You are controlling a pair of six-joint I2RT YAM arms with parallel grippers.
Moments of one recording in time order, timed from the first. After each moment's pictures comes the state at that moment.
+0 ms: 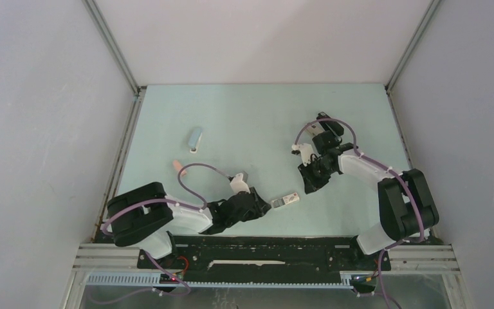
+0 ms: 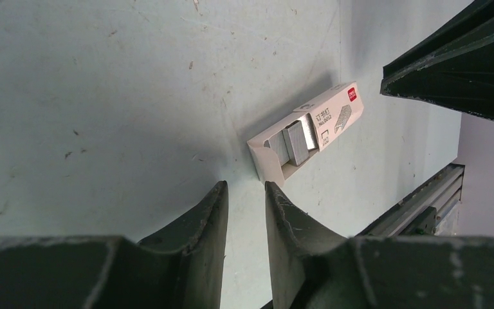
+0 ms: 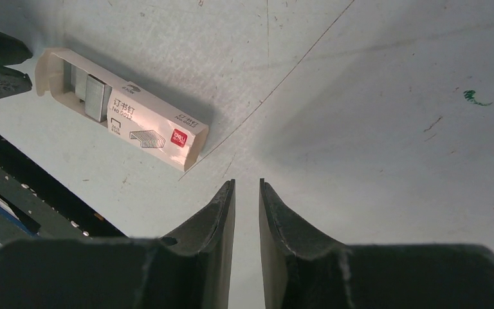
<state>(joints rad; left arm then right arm) -1.13 1.54 0.42 0.50 -0.31 -1.17 0.35 1.54 0.89 -0.65 -0.37 -0.27</state>
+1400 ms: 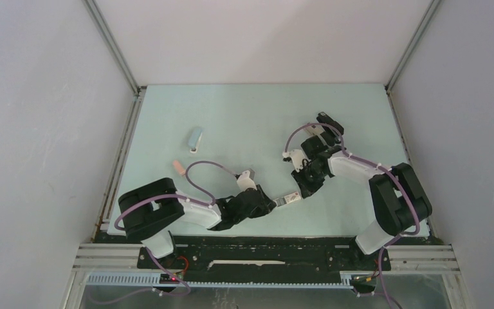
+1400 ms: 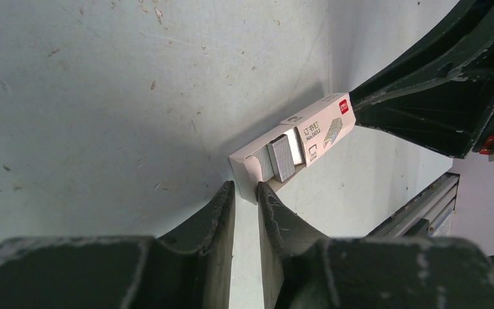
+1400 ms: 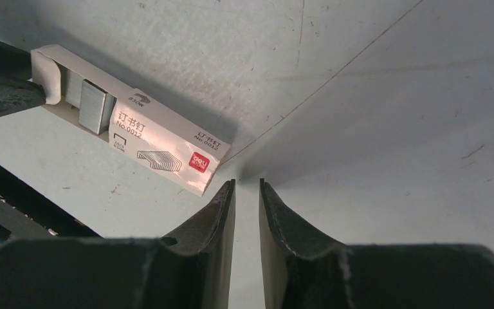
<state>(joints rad) -1.13 1.64 0.52 0.48 -0.30 -1.20 0.45 1.59 0.89 -0.63 -0.29 -0.27</state>
